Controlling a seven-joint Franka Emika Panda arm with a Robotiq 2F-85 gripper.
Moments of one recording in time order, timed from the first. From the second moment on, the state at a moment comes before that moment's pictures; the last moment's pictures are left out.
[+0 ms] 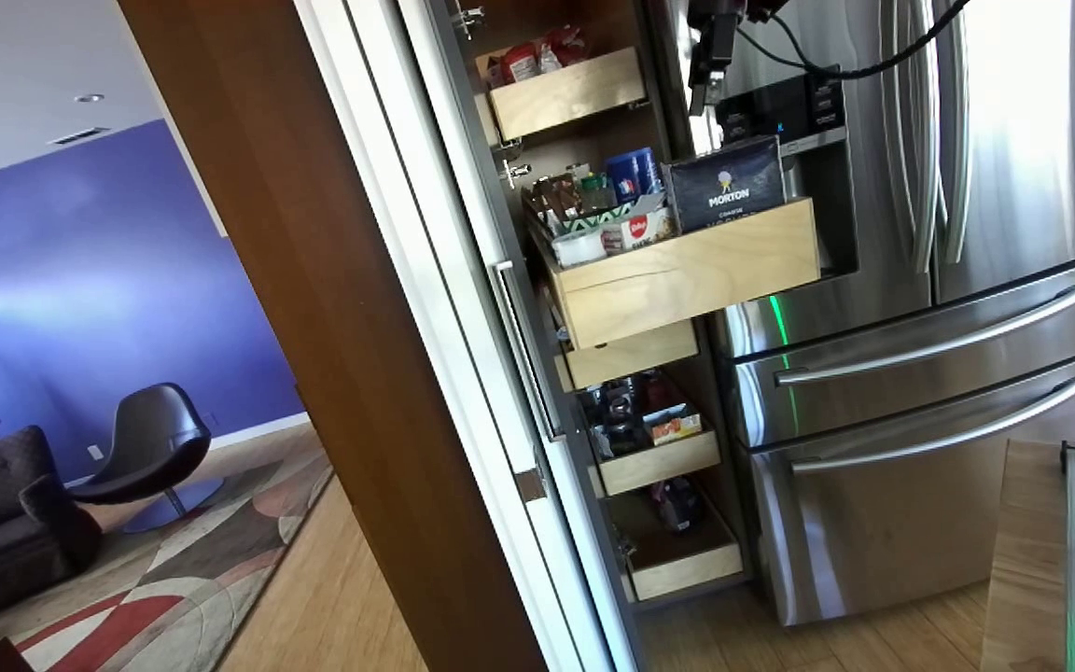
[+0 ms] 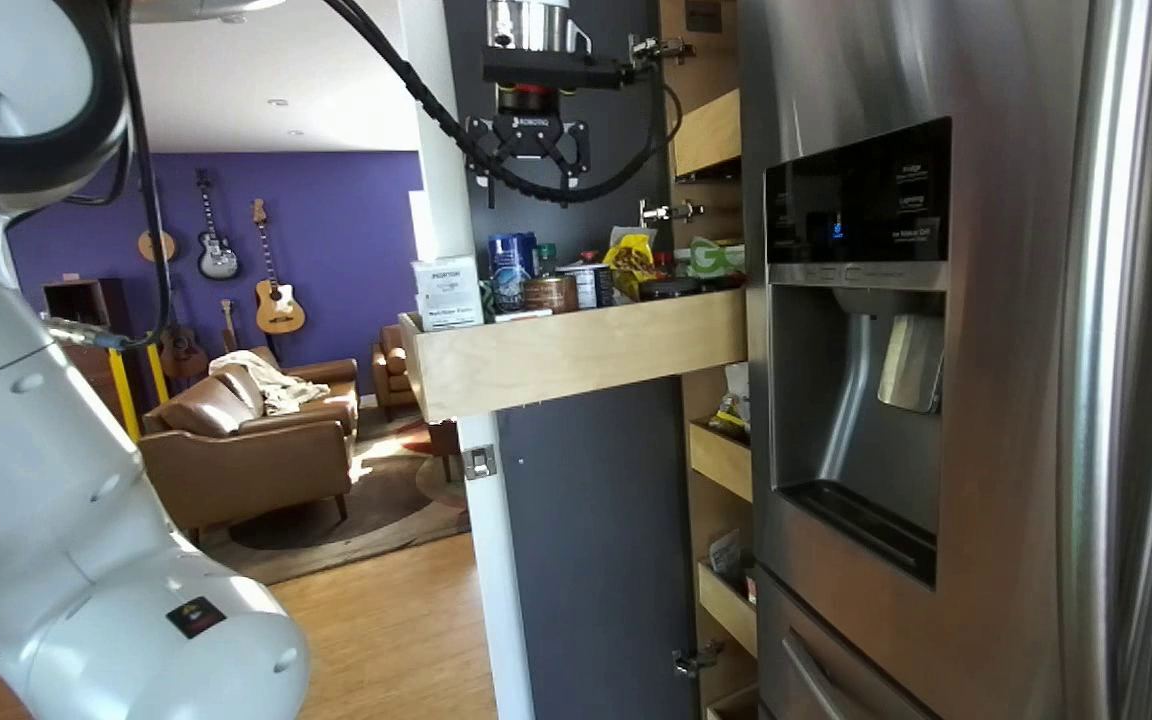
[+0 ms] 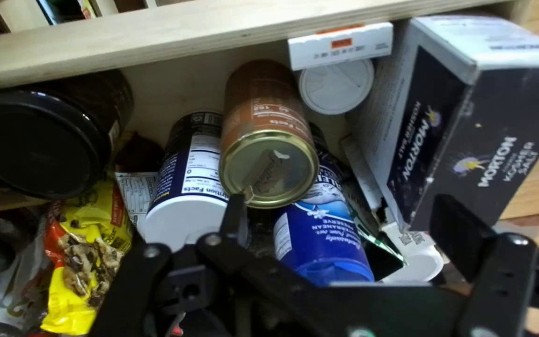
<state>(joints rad) -0.10 -0.33 -0.12 -1.56 0.26 1.41 -0.84</state>
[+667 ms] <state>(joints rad) -0.06 -0.38 -0.09 -1.56 0.20 1.38 -0.68</state>
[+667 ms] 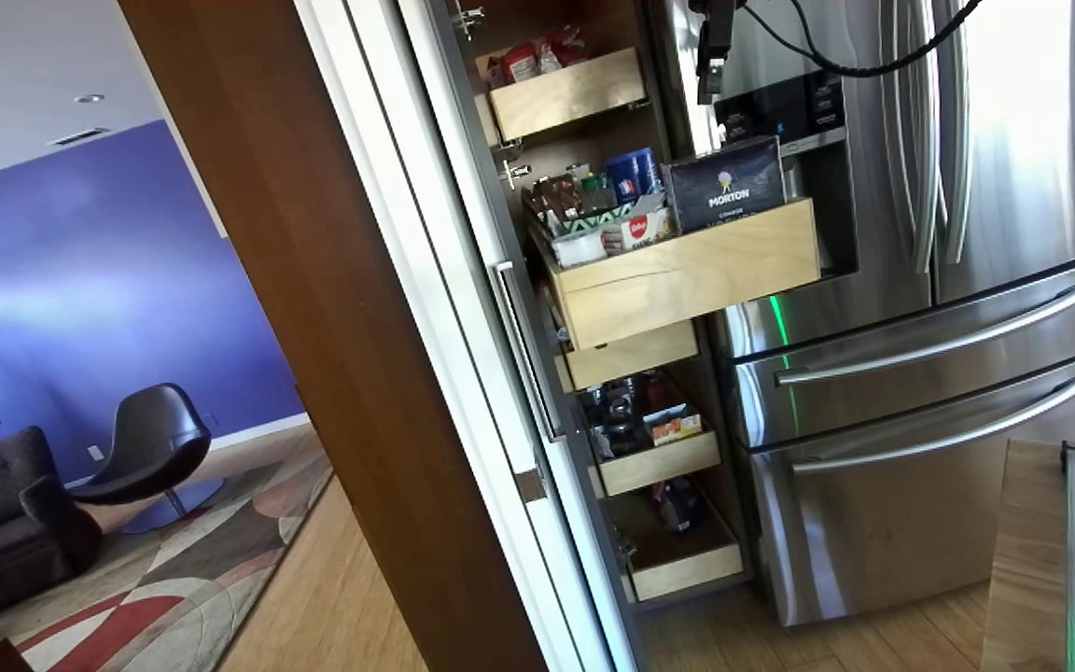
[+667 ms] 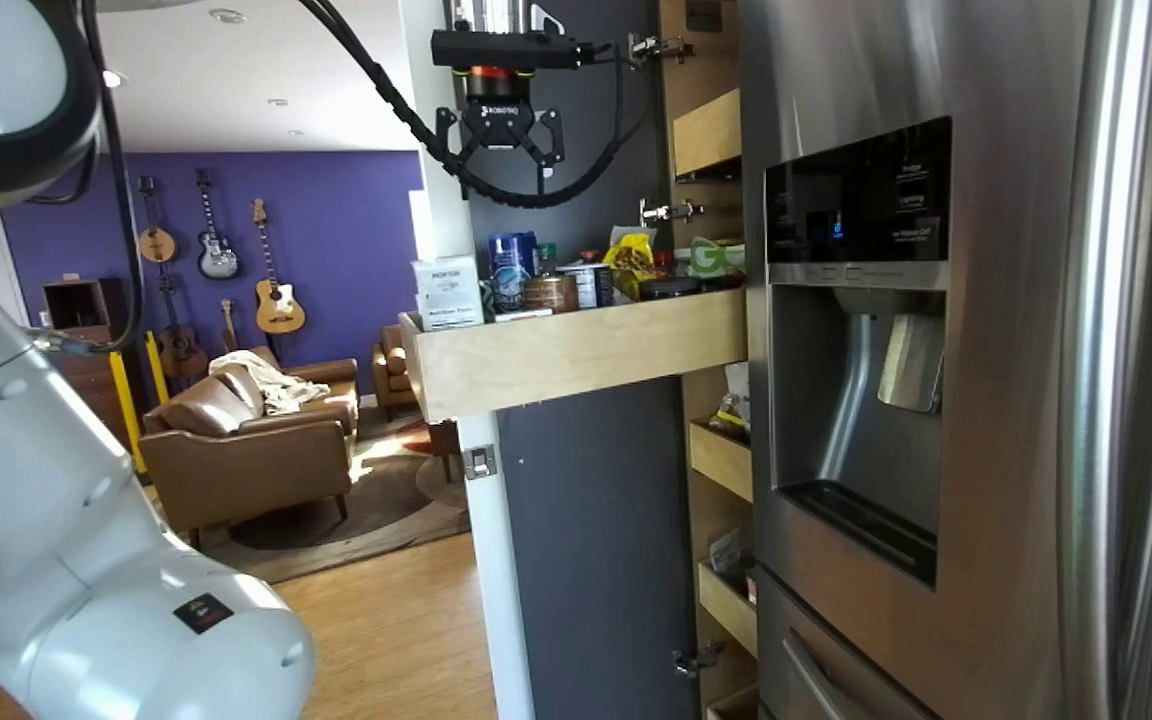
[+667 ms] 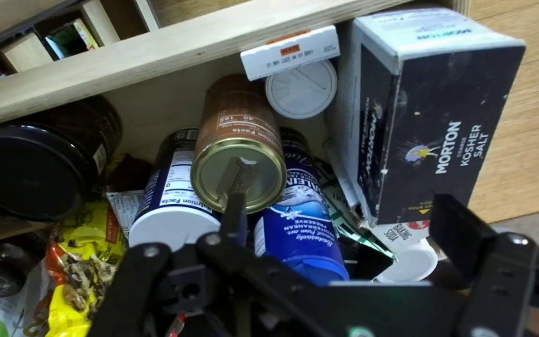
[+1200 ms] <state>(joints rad) -0.05 -0.34 -0.12 -1.56 0.12 1.44 -0.57</state>
